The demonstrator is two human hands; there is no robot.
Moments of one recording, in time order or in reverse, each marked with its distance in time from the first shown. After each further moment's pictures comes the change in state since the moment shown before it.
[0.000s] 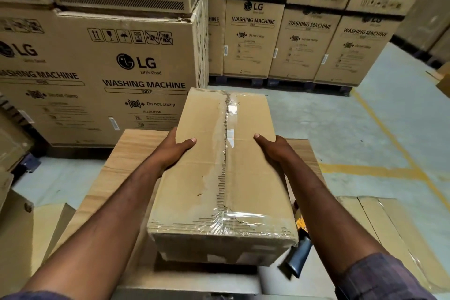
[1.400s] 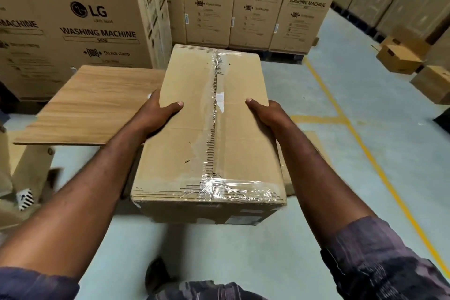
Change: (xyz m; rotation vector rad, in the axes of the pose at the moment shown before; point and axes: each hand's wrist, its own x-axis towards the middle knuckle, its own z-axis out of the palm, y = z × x) left_hand -0.408 0.016 0.268 0.110 0.004 0.227; right_hand -0.367 0.217 -0.282 0.056 0.058 -0.062
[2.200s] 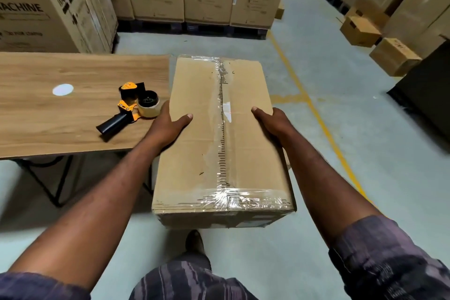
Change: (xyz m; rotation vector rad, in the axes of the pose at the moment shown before) left_hand 0.063 0.034 0.313 -0.027 -0.089 -0.088; right_hand 0.097 0.159 -0.248 -0.055 0.099 0.173
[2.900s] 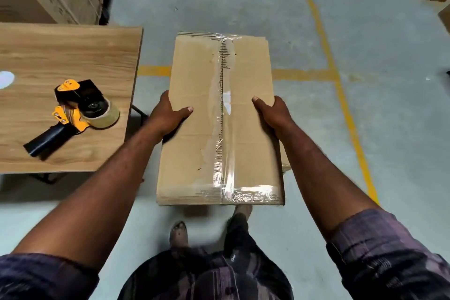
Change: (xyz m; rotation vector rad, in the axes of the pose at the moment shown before) left_hand 0.228 -0.008 0.135 0.141 0.023 -0.270; right_hand 0.270 0.025 -0.046 0.005 -0.068 0.049
